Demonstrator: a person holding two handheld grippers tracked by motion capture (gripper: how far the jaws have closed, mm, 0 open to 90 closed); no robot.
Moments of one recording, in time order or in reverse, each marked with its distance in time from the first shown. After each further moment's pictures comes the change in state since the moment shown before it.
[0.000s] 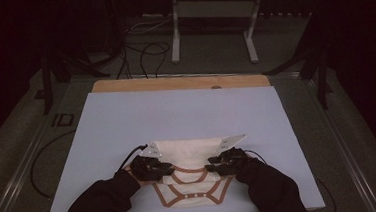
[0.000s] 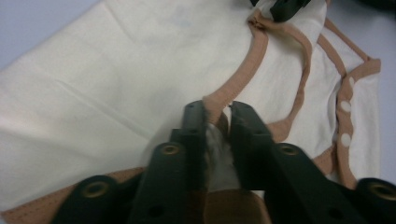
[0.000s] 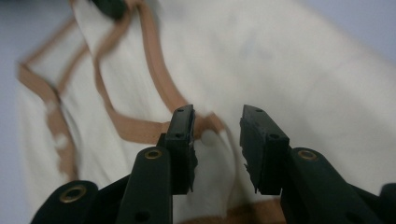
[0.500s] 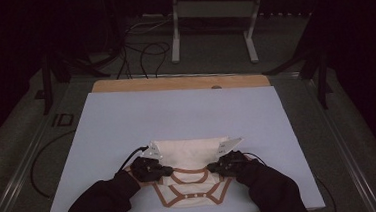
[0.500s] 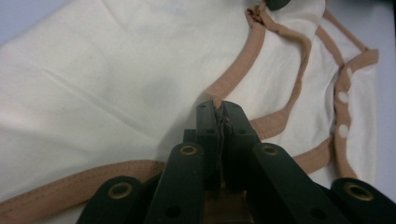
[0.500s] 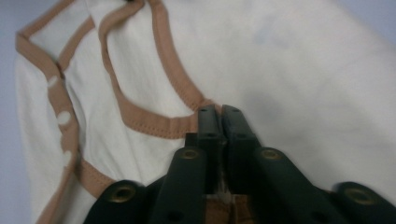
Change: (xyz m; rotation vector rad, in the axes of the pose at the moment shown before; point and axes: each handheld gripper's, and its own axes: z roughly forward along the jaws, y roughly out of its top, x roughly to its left) left arm -0.001 -0.001 -0.001 0.012 -0.016 -0.002; right arm 0.007 0.002 -0.006 0.028 0.001 -0.057
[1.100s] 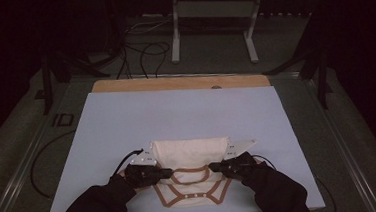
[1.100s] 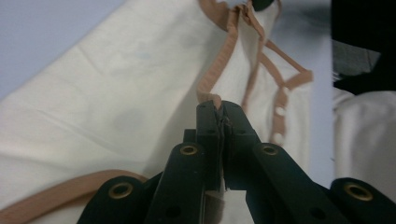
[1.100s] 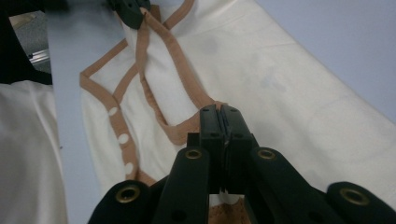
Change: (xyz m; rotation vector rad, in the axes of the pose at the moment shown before) left arm -0.027 -0.001 -0.027 -0.103 -0.039 0.092; right arm 0.026 0.008 -0.038 -0.122 -0.018 -0.036
